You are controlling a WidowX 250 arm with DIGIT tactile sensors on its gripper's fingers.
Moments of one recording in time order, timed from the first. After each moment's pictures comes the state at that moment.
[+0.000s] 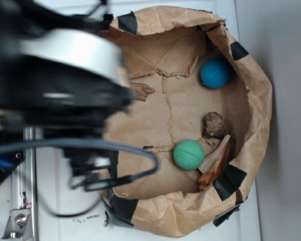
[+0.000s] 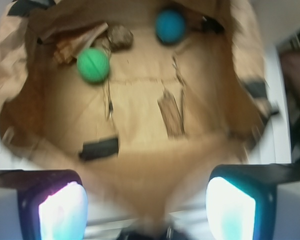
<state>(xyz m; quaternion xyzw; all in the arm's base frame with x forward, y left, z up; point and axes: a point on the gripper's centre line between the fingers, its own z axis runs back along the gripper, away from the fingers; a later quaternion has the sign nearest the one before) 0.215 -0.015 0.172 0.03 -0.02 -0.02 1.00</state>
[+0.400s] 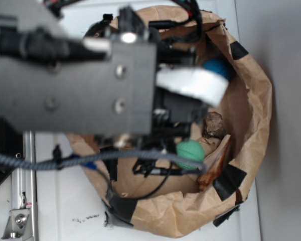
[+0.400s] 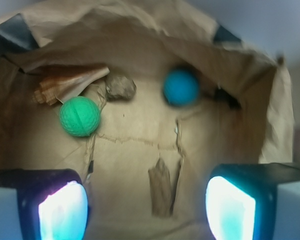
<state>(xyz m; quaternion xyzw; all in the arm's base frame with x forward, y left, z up) 0.256 -0.018 0.147 0.08 -0.11 -0.14 0.98</state>
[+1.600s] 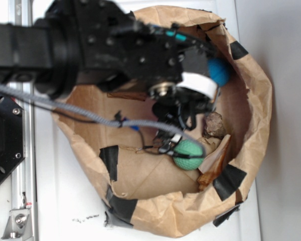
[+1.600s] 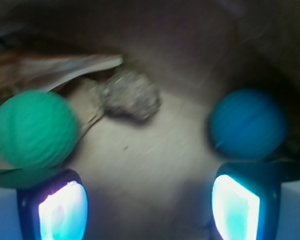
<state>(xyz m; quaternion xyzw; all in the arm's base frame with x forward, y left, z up) 0.299 0.006 0.065 0.02 -0.14 -0.21 0.97</state>
